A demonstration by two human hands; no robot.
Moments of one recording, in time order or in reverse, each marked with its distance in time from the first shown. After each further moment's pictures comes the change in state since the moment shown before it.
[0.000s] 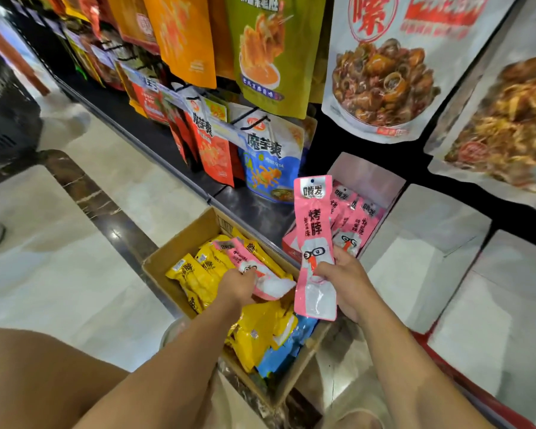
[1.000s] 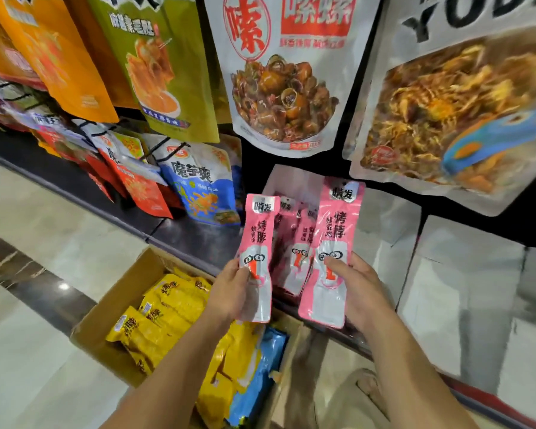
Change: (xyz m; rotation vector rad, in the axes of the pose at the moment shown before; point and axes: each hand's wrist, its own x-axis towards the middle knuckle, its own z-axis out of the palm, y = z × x) left_hand -0.002 0.061 0.070 0.100 -0.207 0.385; right_hand -0.002 -0.006 -0.091 0.464 0.291 -0.044
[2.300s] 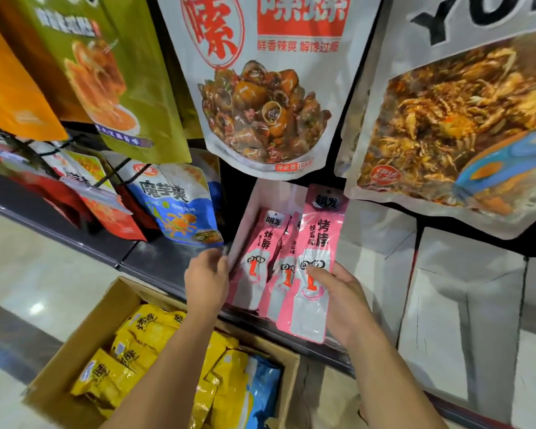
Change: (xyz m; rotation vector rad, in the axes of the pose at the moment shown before) left_hand 0.100 0.001 0.000 0.381 0.290 0.263; right_hand 0.028 -0.003 0.026 0.099 0.018 0.014
